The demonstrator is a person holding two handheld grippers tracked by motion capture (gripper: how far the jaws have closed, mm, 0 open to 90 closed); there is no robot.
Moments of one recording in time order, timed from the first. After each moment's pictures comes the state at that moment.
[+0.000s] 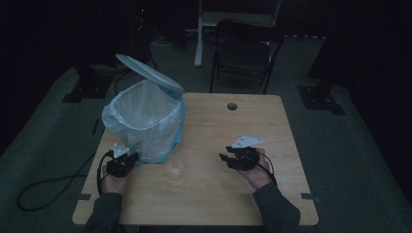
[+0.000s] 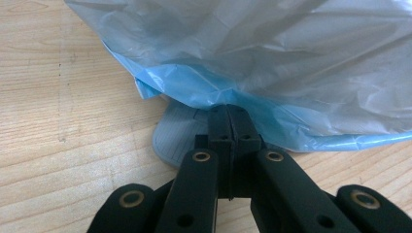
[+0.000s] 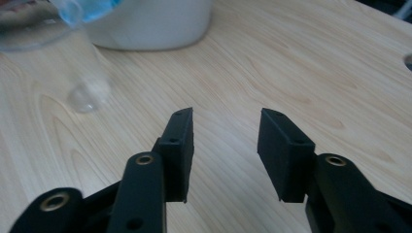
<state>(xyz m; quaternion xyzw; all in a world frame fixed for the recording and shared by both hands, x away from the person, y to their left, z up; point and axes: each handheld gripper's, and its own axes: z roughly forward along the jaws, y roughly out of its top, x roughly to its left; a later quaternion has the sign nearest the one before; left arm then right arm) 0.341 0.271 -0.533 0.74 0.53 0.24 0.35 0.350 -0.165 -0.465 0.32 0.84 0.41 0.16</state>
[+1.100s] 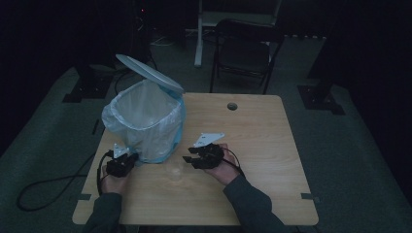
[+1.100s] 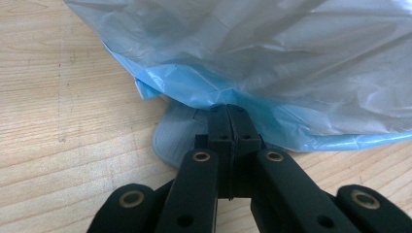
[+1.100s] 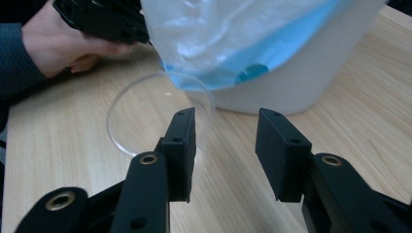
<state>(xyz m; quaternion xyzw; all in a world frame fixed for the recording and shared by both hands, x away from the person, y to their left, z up) 0.341 0.271 -0.533 0.74 0.53 0.24 0.35 0.355 -0.060 -0.451 0.22 0.87 0.44 0.09</state>
